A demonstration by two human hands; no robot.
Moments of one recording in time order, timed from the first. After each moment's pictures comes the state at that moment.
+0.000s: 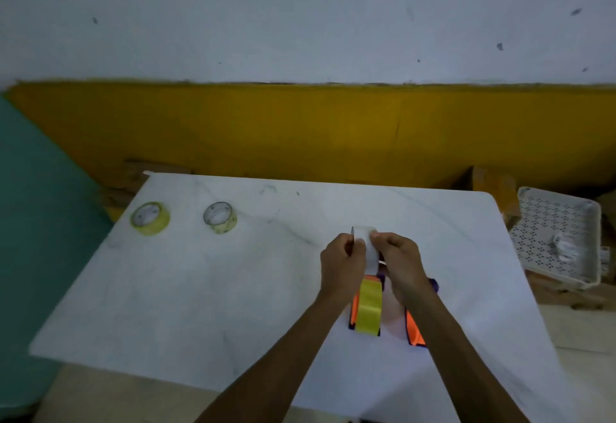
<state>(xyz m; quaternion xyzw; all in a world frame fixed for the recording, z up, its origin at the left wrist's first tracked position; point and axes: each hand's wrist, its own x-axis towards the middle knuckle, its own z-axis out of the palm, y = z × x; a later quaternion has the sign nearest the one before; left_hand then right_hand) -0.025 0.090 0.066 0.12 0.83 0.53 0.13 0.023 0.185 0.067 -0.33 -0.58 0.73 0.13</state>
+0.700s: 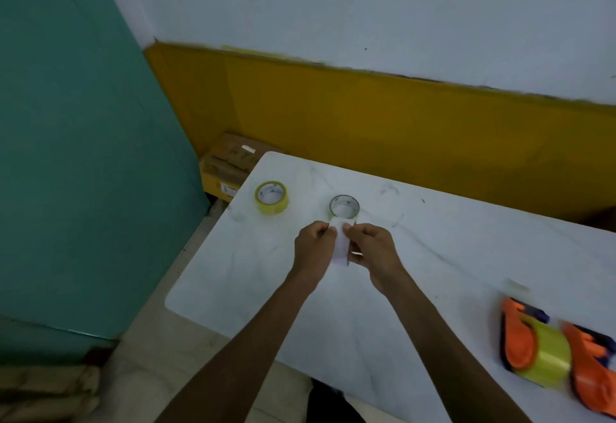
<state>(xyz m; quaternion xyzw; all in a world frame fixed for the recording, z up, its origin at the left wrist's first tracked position) -0.216 -0.222 0.058 -0.04 0.81 0.57 0.12 -0.176 -0.109 0.059 -0.24 -0.61 0.75 -0.01</state>
